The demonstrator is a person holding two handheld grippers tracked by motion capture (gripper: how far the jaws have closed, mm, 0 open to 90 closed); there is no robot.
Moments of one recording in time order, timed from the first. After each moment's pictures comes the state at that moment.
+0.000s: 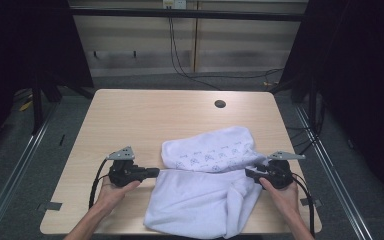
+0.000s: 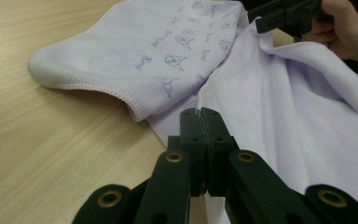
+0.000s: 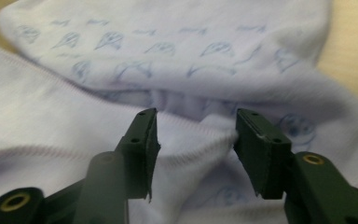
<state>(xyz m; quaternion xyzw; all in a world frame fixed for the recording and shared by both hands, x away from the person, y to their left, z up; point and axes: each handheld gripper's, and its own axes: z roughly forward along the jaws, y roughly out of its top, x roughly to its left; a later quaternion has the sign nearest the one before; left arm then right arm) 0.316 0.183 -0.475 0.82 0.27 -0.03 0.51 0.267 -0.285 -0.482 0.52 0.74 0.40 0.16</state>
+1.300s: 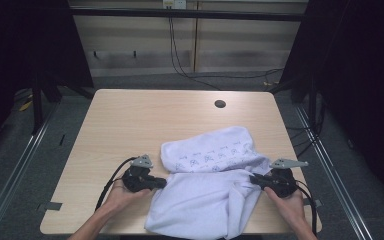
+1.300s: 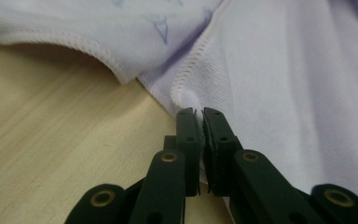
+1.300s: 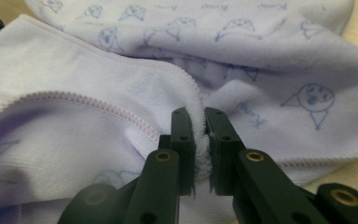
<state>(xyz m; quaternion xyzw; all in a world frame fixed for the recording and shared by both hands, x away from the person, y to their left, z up) 0.313 0.157 -0.492 0.87 0.25 -0.04 0.43 0.243 -0.290 -0.479 0.49 0.77 0.40 0.13</state>
